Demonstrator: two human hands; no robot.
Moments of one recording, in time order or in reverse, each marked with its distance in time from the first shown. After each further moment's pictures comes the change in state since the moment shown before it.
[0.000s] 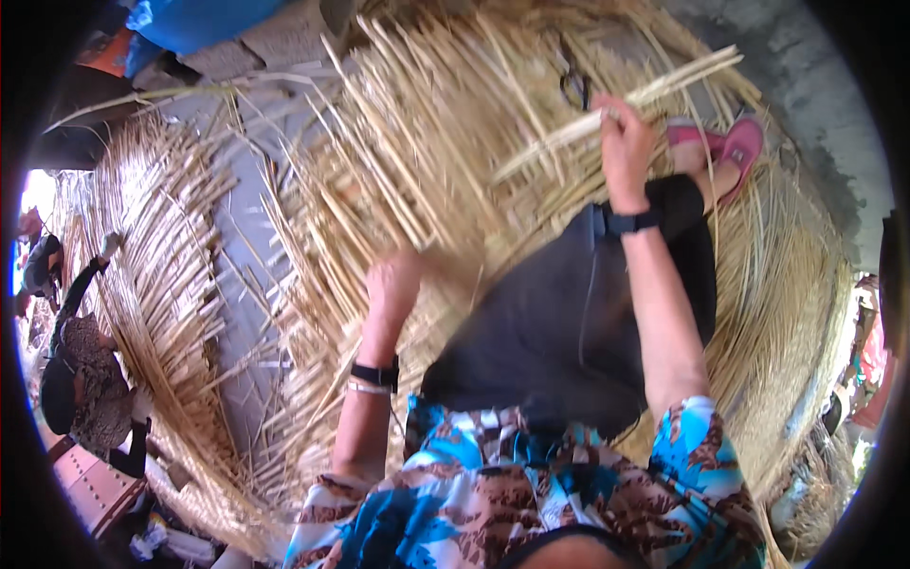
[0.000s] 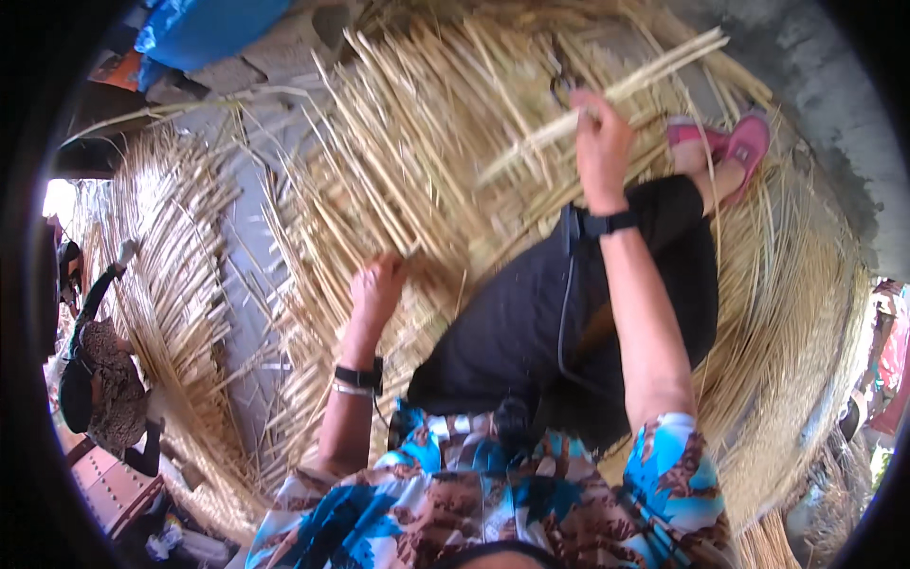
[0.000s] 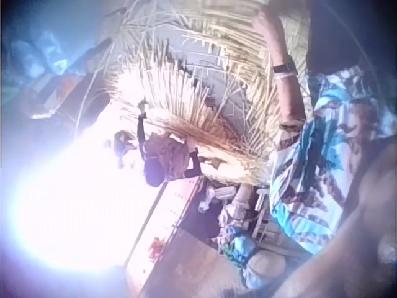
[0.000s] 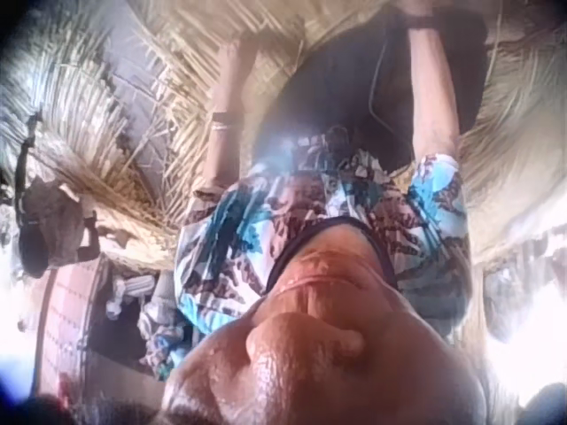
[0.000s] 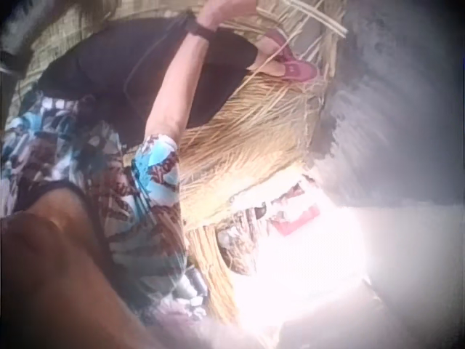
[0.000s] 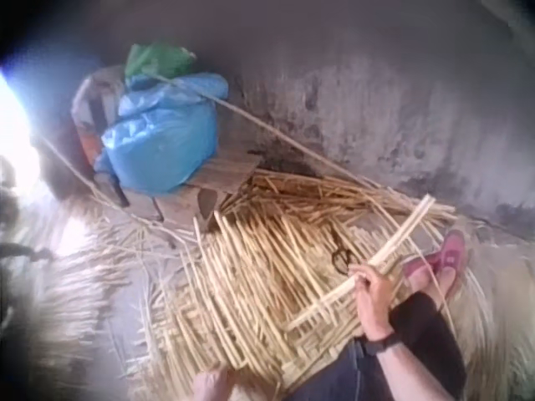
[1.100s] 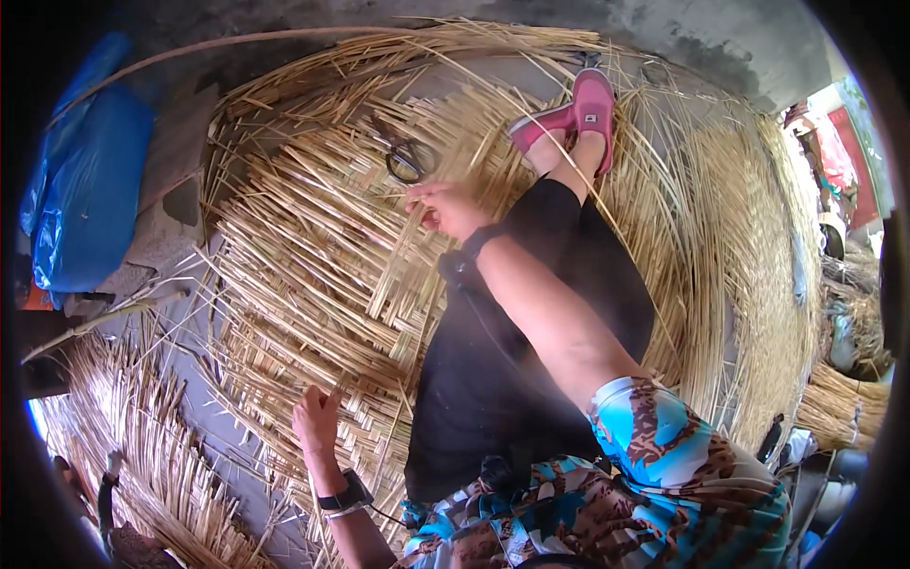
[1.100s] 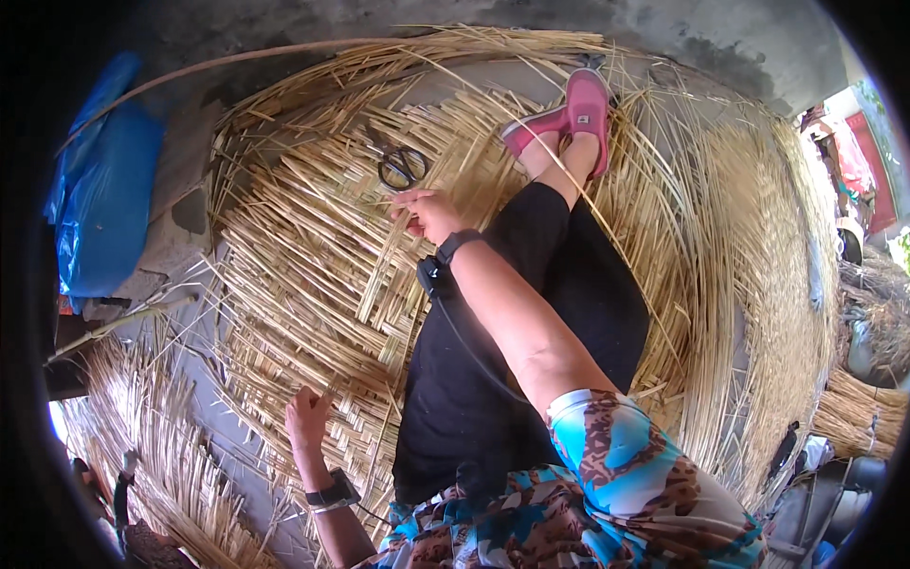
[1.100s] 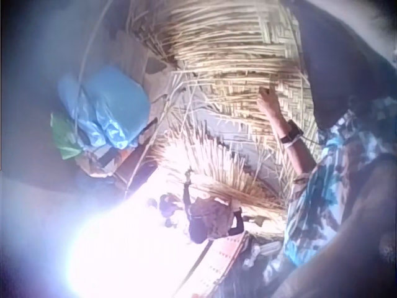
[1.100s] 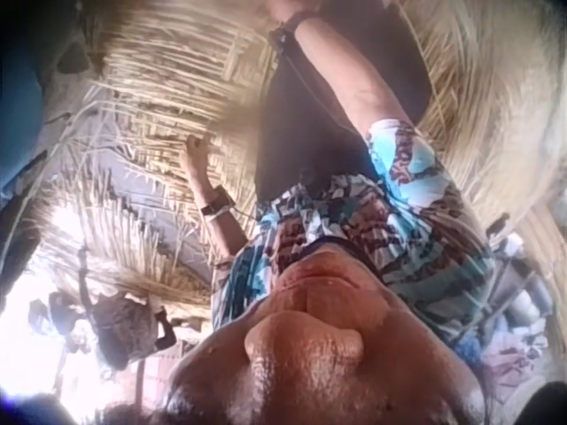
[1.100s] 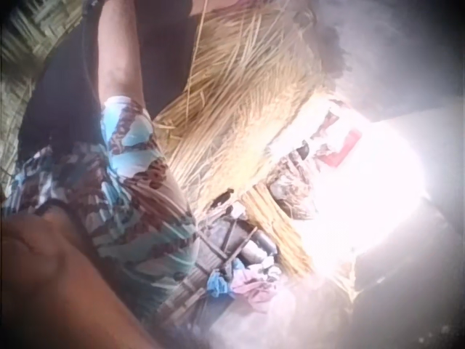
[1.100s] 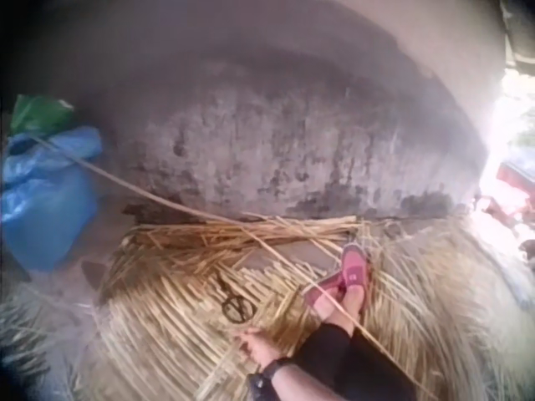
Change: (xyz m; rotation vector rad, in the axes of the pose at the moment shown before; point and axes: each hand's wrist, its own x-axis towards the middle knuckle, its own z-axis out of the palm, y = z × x) left_hand 0.033 0.013 -0.037 0.012 -0.248 -0.185; right_hand -0.003 0.122 0.019 0.859 -0.320 1.042
